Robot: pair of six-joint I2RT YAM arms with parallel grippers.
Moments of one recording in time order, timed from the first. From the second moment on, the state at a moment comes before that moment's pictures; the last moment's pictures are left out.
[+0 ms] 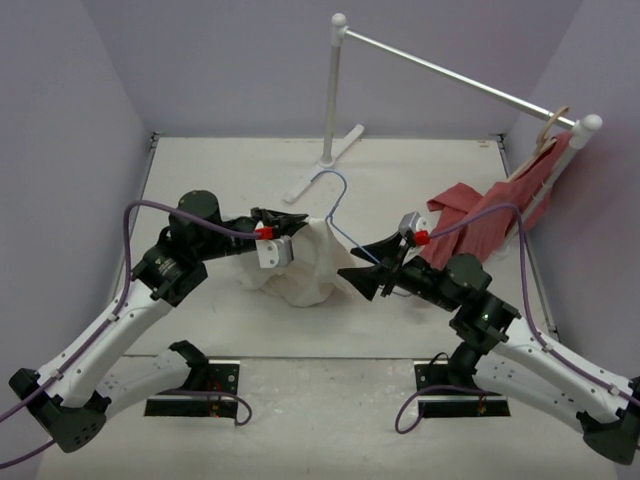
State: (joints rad) left arm -0.64 0.95 1.05 -0.25 0.61 0.83; right arm 0.88 0.69 0.63 0.12 -0.20 0.27
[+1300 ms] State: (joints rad) left arm -0.64 0.96 1.08 -0.25 0.30 0.78; right arm 0.88 0.90 0.64 -0.15 0.08 0.68
